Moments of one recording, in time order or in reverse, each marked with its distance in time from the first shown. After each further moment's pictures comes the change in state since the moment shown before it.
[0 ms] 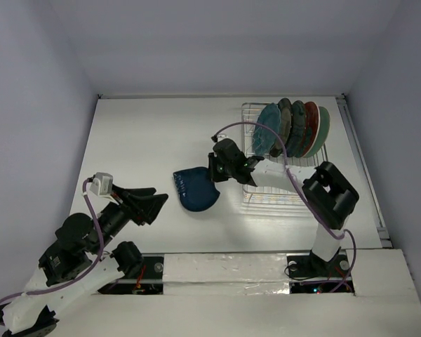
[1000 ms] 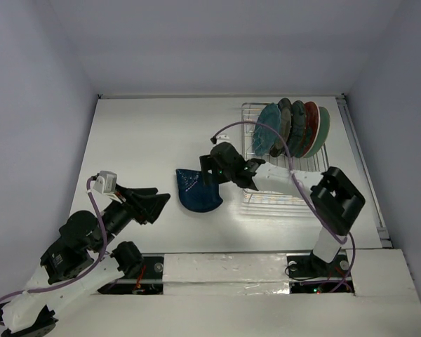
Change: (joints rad) left arm 0.000 0.027 0.000 -0.005 0.000 -0.009; right arm 0.059 -0.038 -0.023 -0.061 0.193 -0.040
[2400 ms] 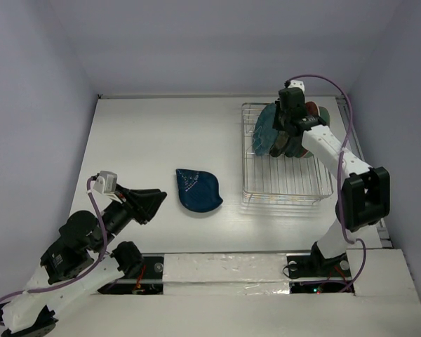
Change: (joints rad) left arm 0.002 0.000 0.000 0.002 0.000 0.016; right arm -0.558 -0.119 0.257 -0.232 0.116 -0.212
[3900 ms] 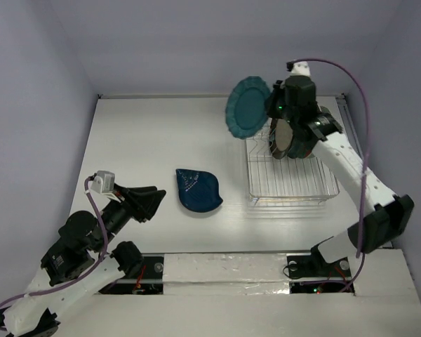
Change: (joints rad) left arm 0.040 -0.003 0.000 0.005 0.000 0.010; right arm 0.103 -0.228 0.111 -0.048 -0.062 0.044
